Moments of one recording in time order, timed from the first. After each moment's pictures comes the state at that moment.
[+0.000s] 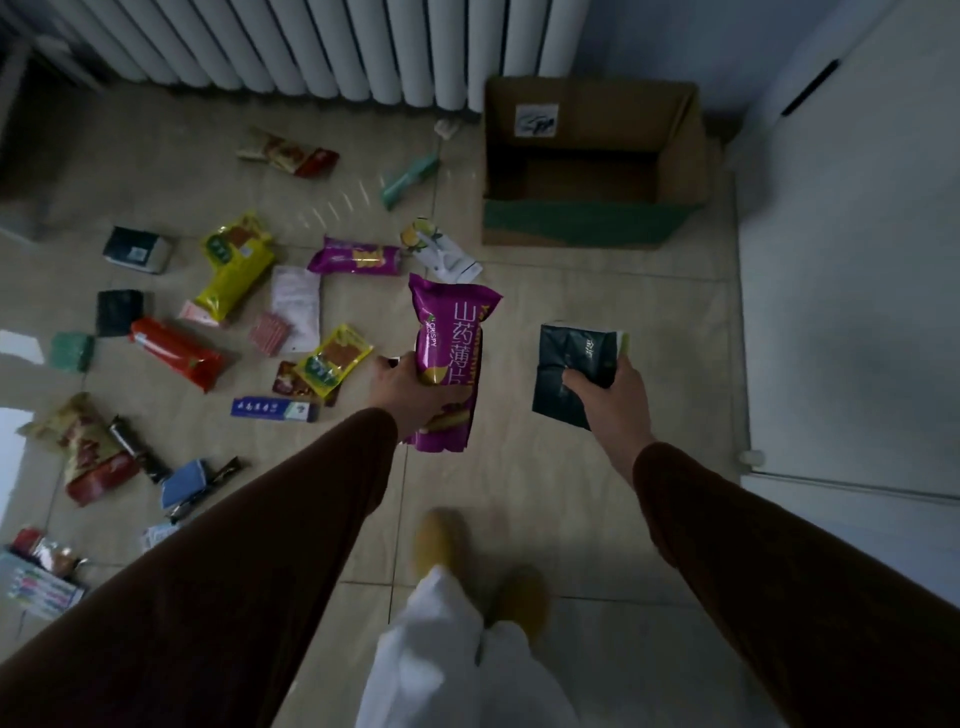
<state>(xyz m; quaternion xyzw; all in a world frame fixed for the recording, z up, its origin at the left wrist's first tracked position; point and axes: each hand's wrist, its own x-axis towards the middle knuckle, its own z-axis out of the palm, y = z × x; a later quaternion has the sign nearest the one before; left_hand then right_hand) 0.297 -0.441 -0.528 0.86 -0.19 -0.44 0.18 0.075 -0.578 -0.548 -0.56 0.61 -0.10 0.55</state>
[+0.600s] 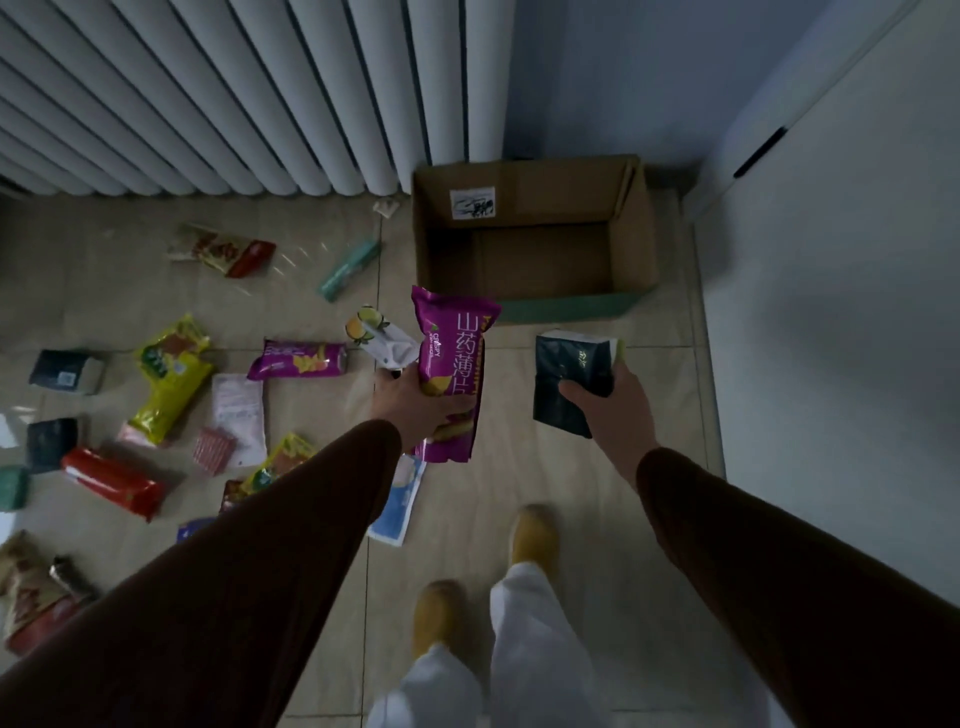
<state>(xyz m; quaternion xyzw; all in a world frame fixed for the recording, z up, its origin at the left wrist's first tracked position) 0.338 -0.696 -0.543 0.85 -0.21 -0.46 0.14 0.108 -0.813 -0.567 -0.59 0.63 -0.08 0.49</state>
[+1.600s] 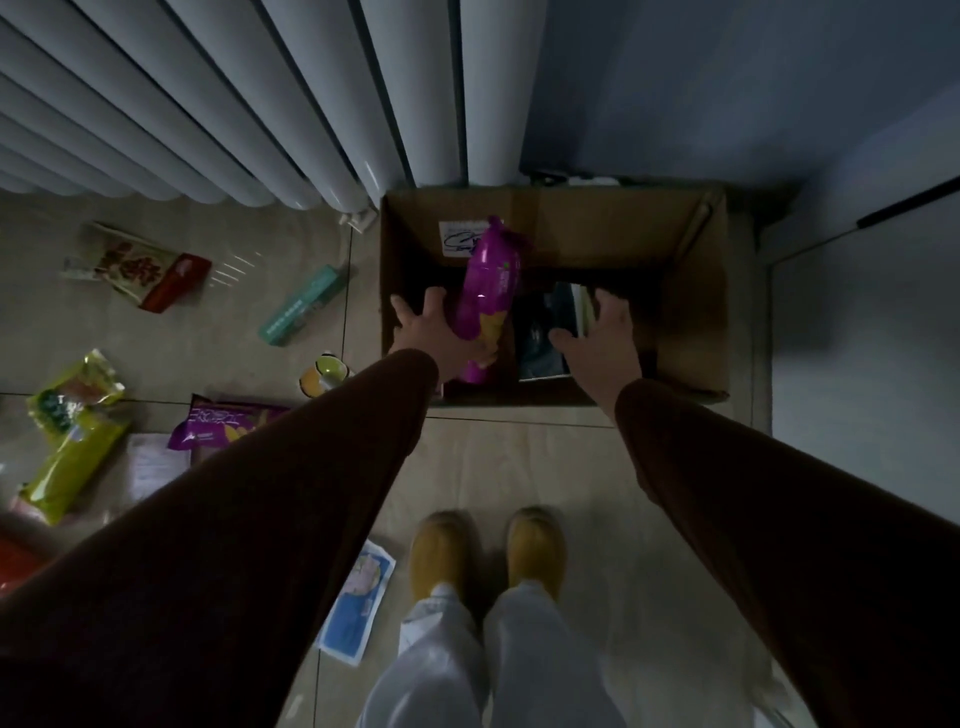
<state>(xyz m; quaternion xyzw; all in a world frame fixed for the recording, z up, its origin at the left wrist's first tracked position) 0.458 -0.970 -0.724 0.85 -0.24 -0.46 0.08 0.273 -1.074 -0.728 -0.65 0.60 0.04 0.46</state>
